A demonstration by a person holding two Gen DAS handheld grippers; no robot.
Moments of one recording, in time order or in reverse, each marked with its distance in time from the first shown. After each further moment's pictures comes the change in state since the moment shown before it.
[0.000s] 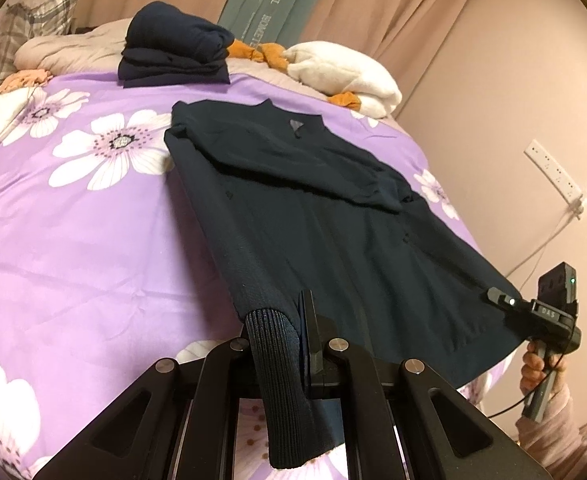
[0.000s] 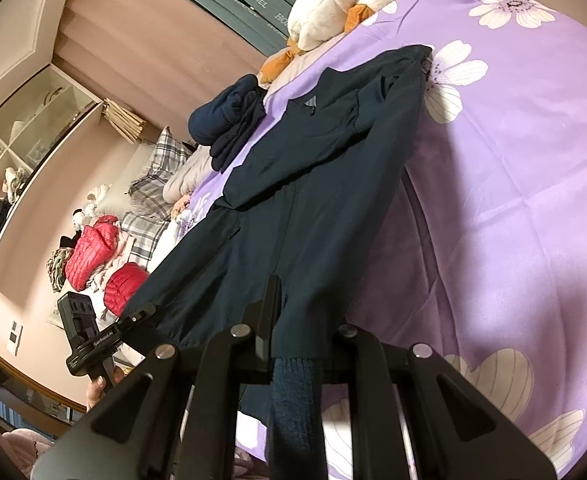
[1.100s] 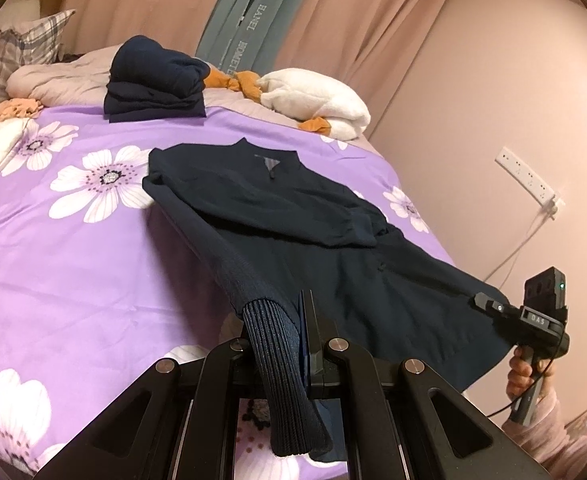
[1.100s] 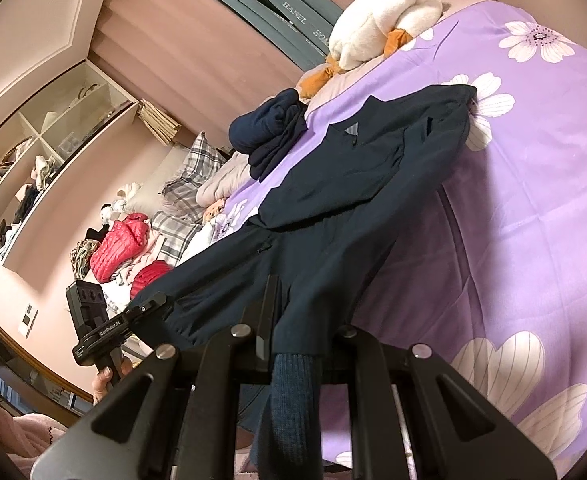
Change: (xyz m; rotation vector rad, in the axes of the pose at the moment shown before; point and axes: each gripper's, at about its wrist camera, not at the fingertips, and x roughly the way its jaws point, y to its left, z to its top) left arm -0.038 -0.015 0.012 0.046 -0.072 -0.062; right arm -0.031 0.034 -0.001 -0.067 -0.050 0.091
